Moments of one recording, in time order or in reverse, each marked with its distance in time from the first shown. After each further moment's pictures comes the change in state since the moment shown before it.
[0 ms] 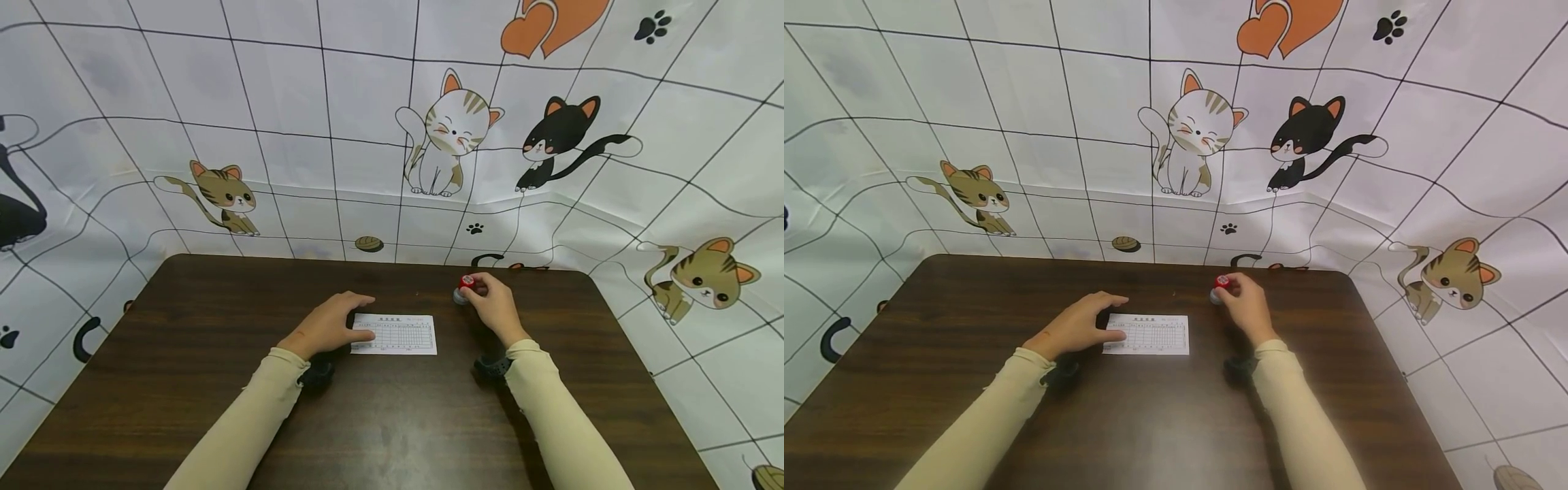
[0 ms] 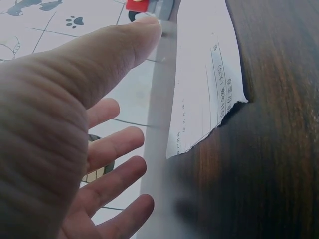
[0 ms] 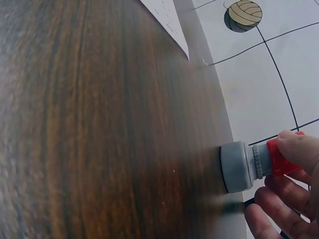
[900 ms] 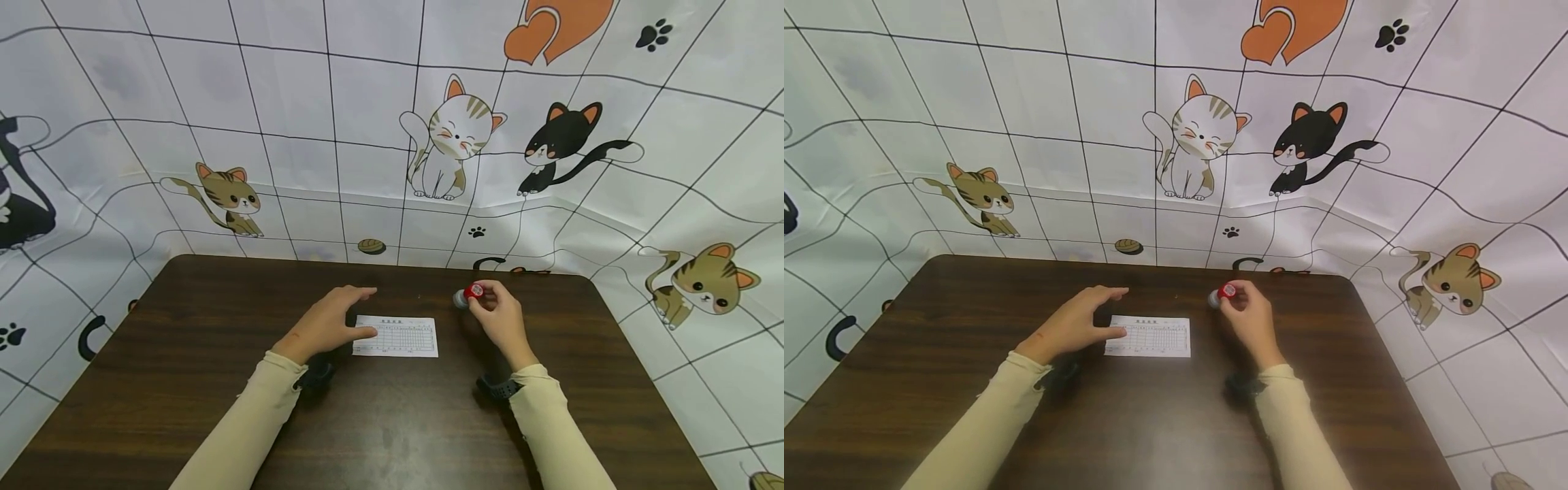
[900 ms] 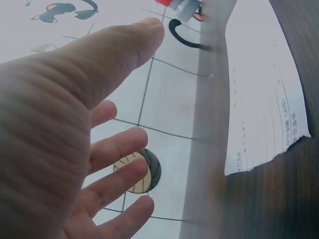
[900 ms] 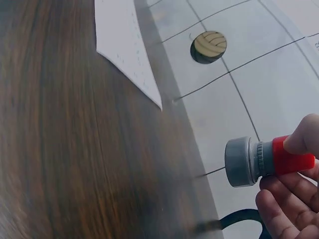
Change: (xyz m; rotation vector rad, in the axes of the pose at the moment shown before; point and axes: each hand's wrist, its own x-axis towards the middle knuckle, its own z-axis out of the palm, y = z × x) left_hand -0.012 0.014 -0.018 -0.052 0.075 0.020; right_hand -0.030 -0.013 -0.002 0.150 0.169 -0.078
